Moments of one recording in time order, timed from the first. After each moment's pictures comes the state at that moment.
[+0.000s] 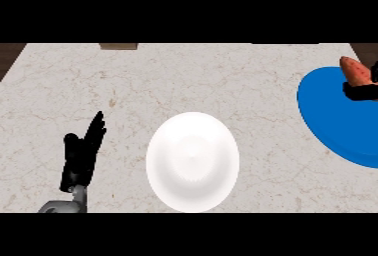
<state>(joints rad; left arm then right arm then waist) -0.03 0.14 -0.07 -1.47 -0.05 0.18 0.22 -0.63 -0.63 -0.06 -0.84 0.65 -0.22 0.27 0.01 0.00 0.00</state>
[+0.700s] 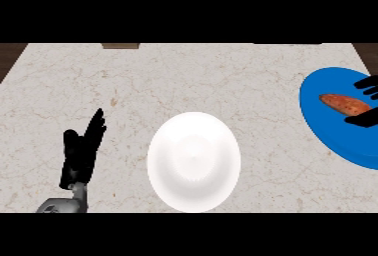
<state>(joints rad) -0.05 0.13 -0.05 -1.48 -0.05 0.18 0.25 -0.68 -0.67 -0.13 -0.50 0.56 0.03 -0.04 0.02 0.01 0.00</state>
